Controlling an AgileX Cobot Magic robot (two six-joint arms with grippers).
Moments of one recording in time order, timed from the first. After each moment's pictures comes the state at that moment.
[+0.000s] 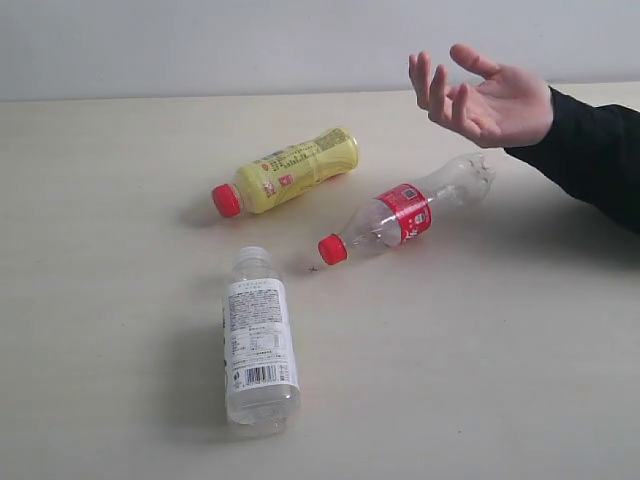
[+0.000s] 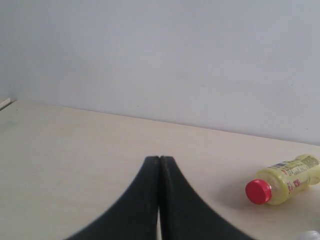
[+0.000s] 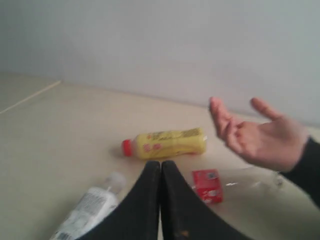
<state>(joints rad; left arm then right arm) 0.10 0.01 0.00 0.15 0.13 -0.30 0.20 0.36 -0.52 0.70 0.61 -0.57</state>
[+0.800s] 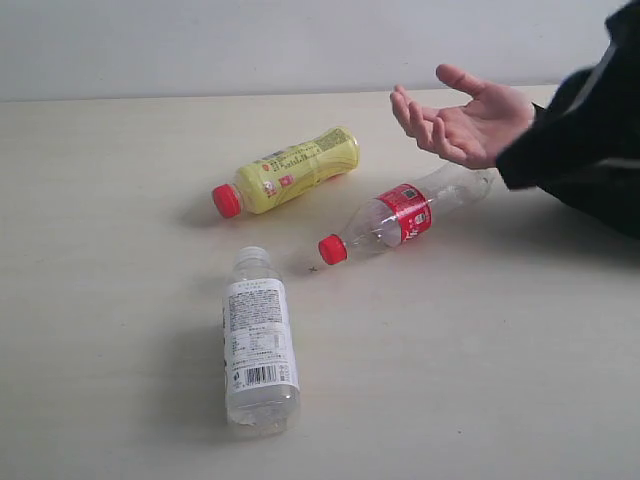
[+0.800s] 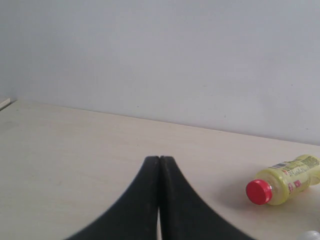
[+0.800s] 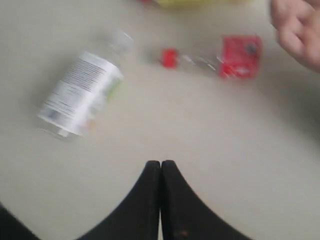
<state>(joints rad) 0.10 0.01 0.00 0.15 0.13 -0.30 0.44 1.11 -0.98 0.26 1.00 -0.21</state>
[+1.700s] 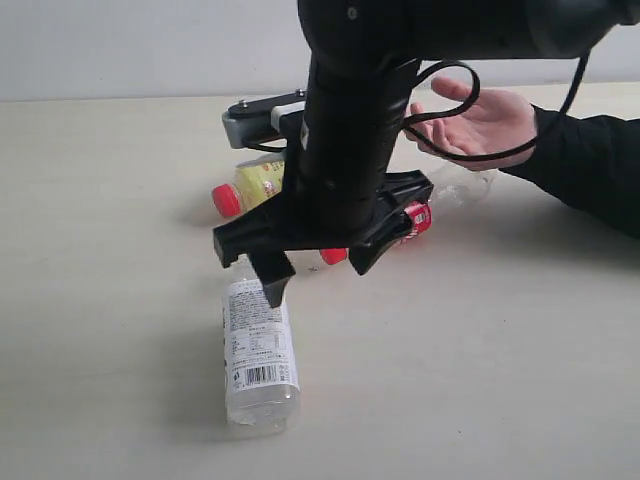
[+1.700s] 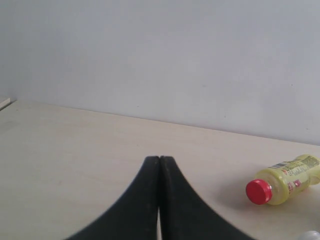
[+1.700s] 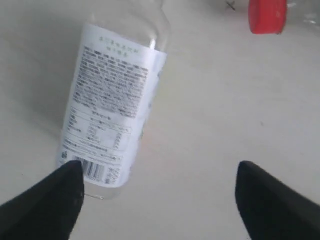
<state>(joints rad) 0.10 0.01 0.00 0.15 0.13 -0.30 0.81 1.85 -1.40 0.11 1.09 0.31</state>
